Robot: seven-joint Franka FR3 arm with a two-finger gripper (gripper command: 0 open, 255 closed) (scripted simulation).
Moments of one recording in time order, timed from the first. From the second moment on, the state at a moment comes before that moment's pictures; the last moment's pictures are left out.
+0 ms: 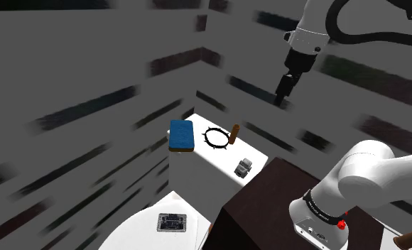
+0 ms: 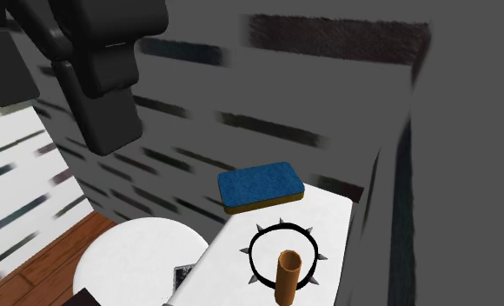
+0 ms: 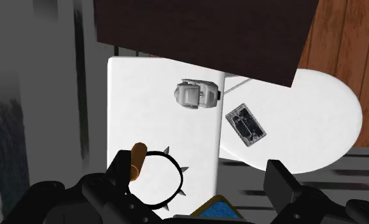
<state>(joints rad) 0.02 -0.77 0.04 -2.41 0.02 1.60 -0.10</state>
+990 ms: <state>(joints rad) -0.01 -0.47 0.53 -2.43 -0.22 1.98 0.34</state>
